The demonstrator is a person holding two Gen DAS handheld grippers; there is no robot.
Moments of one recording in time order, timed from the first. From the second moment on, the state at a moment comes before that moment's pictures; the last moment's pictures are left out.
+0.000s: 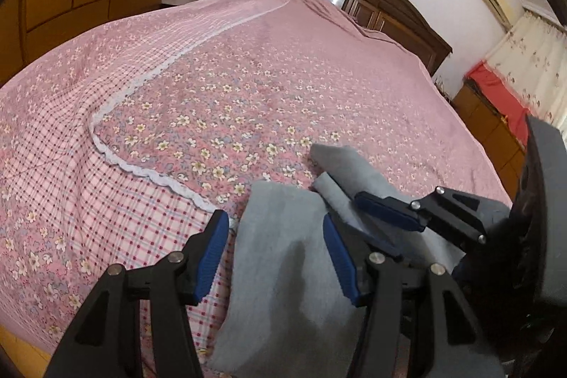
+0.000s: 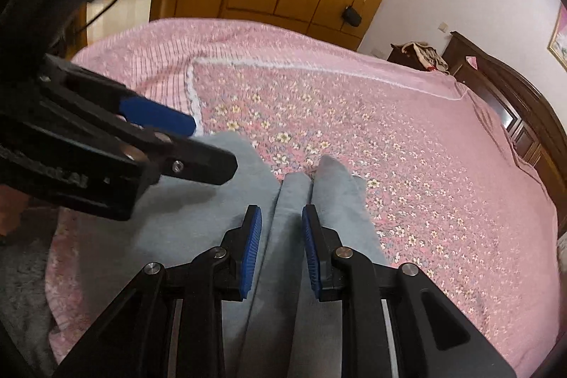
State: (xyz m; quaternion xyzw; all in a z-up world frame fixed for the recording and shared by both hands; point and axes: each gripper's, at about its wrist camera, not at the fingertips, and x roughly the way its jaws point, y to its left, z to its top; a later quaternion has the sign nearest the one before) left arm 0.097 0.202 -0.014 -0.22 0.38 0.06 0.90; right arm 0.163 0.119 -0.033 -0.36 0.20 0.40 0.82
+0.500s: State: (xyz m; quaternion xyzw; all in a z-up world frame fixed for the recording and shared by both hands) left arm 0.085 0.205 -0.011 -0.23 0.37 0.07 0.90; right arm 0.168 0.120 -0.031 -0.36 0.21 0.40 0.82
